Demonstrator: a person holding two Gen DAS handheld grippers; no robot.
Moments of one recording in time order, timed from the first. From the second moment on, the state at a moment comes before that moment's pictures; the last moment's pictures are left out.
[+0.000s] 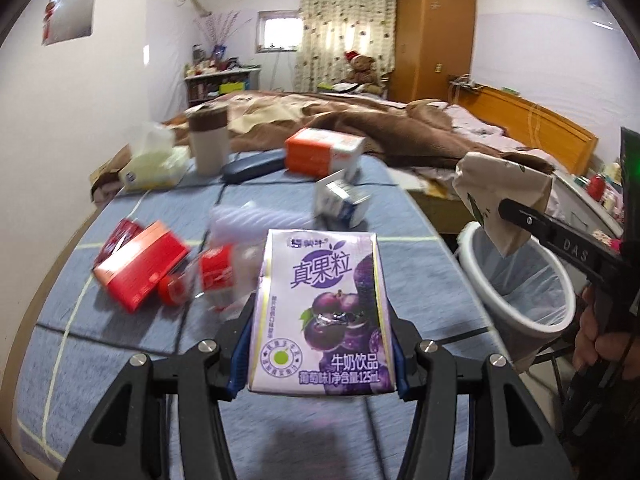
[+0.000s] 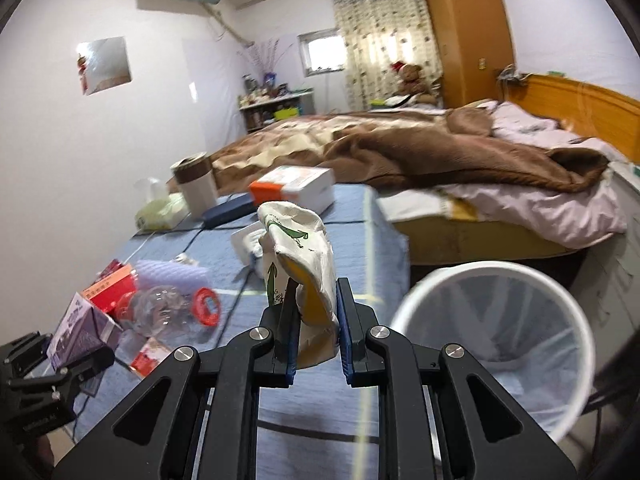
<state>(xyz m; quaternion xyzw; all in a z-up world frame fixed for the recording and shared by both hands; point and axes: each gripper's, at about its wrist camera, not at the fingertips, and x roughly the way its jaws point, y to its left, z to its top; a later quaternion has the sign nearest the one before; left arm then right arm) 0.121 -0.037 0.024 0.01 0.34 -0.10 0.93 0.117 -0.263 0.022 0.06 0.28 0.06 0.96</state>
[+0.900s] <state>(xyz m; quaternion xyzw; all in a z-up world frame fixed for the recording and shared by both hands) 0.168 -0.229 0.011 0.06 0.35 -0.27 0.89 0.083 -0.381 -0.016 0.10 0.33 -0.12 0.93</state>
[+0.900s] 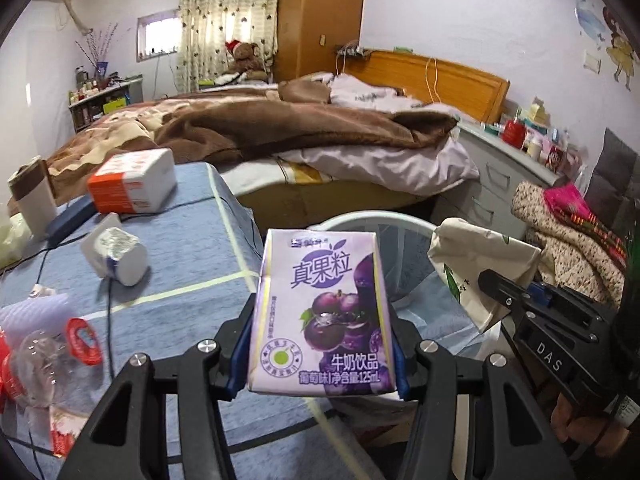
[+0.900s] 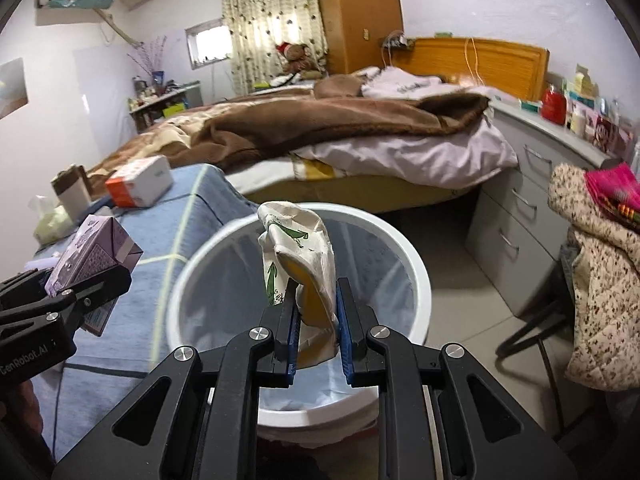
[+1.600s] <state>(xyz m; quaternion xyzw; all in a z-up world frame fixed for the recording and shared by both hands) 0.187 -0.239 0.000 0.04 0.37 -0.28 0.89 0.095 -0.402 -0.036 0.11 0.37 -0.15 0.91</state>
